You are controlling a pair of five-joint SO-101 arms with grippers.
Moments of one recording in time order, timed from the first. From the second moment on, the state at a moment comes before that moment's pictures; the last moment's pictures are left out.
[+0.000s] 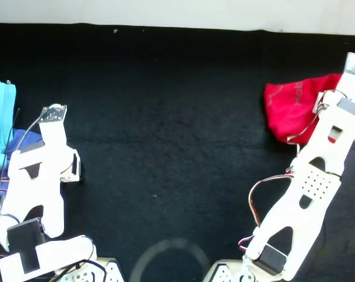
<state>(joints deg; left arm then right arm) -26.8 -7.2 48.3 43.2 -16.6 27.3 68.3 -67.6 54.3 9.9</state>
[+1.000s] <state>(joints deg) -26.8 -7.1 48.3 43.2 -16.6 26.6 61.7 -75.7 68.6 11.2</state>
